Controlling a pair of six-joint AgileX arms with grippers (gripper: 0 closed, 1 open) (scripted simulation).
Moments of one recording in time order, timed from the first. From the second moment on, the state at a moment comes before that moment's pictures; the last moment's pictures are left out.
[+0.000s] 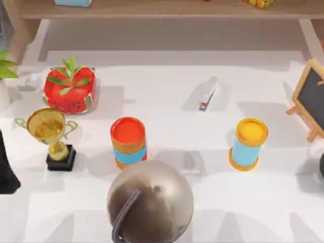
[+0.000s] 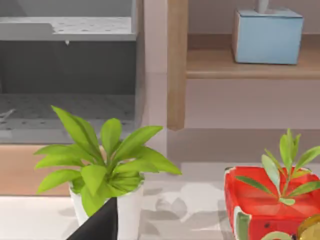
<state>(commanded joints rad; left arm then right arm) 0.00 0.00 0.00 0.00 0.00 0.00 0.00 0.00 0.00 0.00 0.00 0.00</state>
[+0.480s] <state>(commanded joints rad) 0.00 0.00 0.00 0.00 0.00 0.00 -0.17 0.23 0.14 0.12 -0.17 0.00</state>
